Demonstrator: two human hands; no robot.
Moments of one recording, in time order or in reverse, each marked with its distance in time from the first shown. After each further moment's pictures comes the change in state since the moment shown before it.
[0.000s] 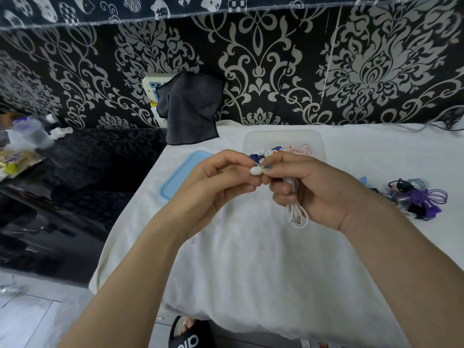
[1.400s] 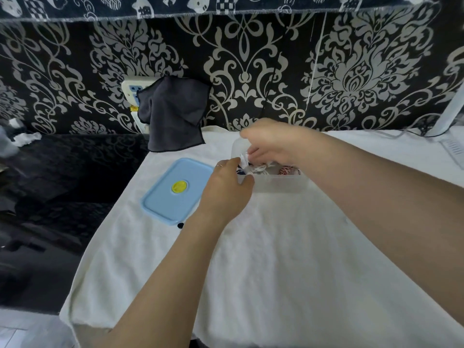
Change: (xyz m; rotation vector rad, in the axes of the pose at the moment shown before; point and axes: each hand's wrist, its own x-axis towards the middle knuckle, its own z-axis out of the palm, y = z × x) left_hand 0.066 -0.042 0.018 0.985 0.366 -0.083; right_hand 0.114 -0.043 -0.001 -0.695 0.391 0.165
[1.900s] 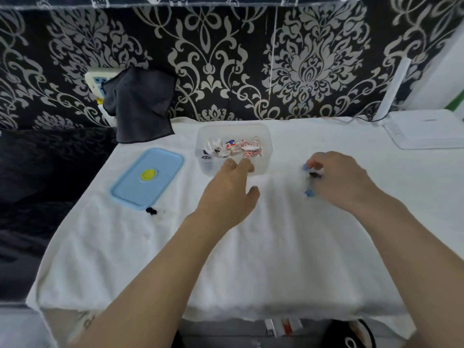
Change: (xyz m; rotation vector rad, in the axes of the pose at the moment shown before) left_hand -0.051 0.029 0.043 0.234 -0.129 0.293; right_hand -0.105 0.164 -0.099 -0.679 0.444 -0.126
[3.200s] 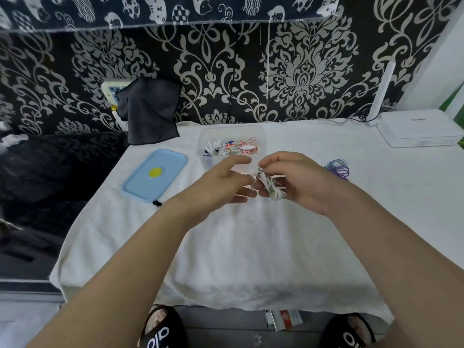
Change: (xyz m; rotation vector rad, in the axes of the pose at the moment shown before) left_hand -0.030 0.027 -0.041 -0.804 -0.261 -0.306; right_hand -0.037 -0.059 -0.013 1.217 -0.458 0.140
